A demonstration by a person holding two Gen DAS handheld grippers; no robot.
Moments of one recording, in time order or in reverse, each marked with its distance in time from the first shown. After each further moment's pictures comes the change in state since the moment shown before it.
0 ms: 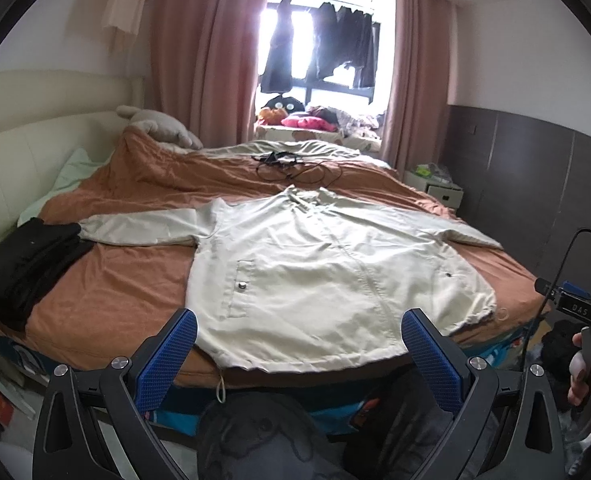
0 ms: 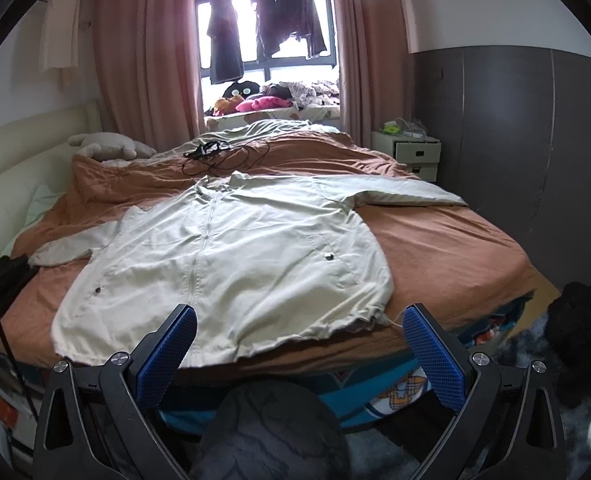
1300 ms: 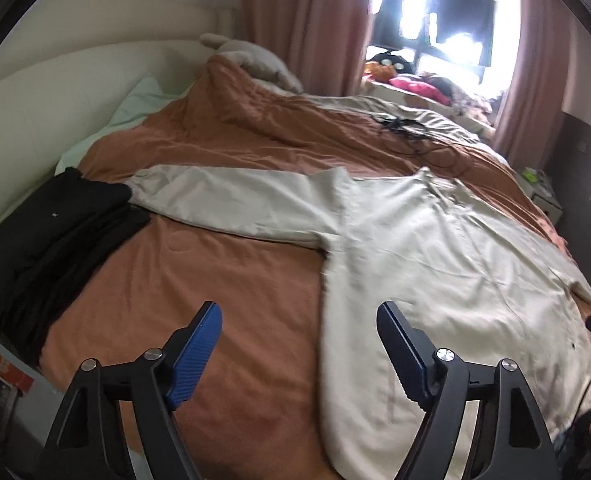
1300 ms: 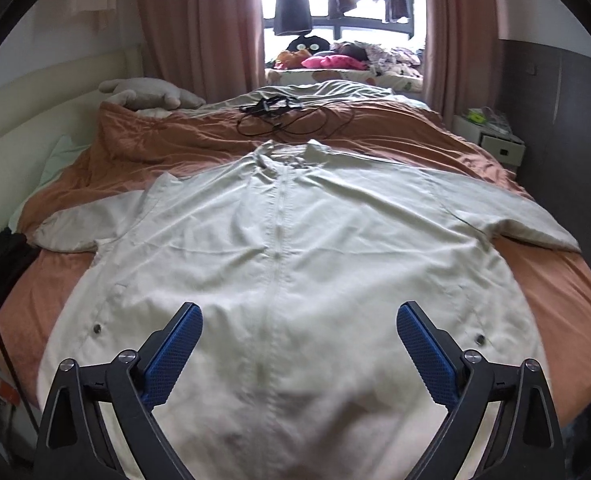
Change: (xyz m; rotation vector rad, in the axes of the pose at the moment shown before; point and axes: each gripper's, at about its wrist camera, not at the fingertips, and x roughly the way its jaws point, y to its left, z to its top) left arm 0.183 0.192 0.078 -0.218 0.198 0.256; right arm 0.211 0.137 0.085 -0.144 0.152 0.171
